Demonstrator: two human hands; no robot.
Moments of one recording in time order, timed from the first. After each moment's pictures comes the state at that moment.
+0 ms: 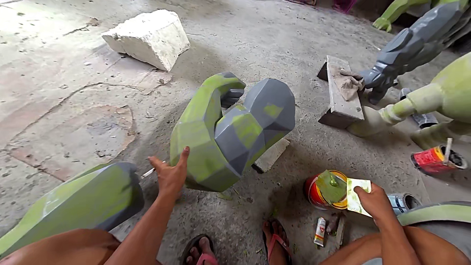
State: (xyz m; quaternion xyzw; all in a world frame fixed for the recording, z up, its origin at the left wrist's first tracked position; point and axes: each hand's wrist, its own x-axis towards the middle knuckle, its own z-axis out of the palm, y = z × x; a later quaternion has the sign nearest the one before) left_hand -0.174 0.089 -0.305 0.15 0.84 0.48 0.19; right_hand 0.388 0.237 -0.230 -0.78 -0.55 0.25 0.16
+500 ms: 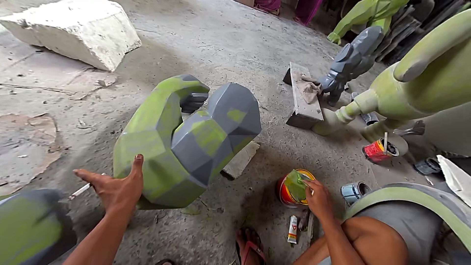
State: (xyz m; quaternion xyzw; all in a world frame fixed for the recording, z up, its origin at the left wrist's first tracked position) left_hand -0.177 0.114 -0.315 0.17 0.85 0.48 0.11; right_hand 0.379 0.221 -0.288 -0.66 -0.74 0.07 0.07
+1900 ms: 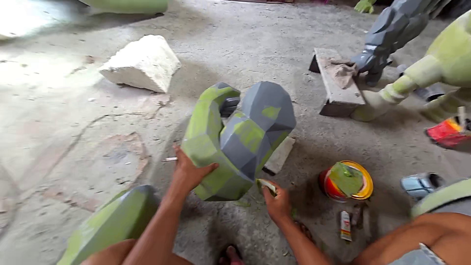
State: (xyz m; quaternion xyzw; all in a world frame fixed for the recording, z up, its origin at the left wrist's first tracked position) left_hand -0.202 0.120 -0.242 0.36 0.88 0.25 0.21; right_hand 0.086 0.121 -0.355 -0.50 -0.58 0.48 0.43
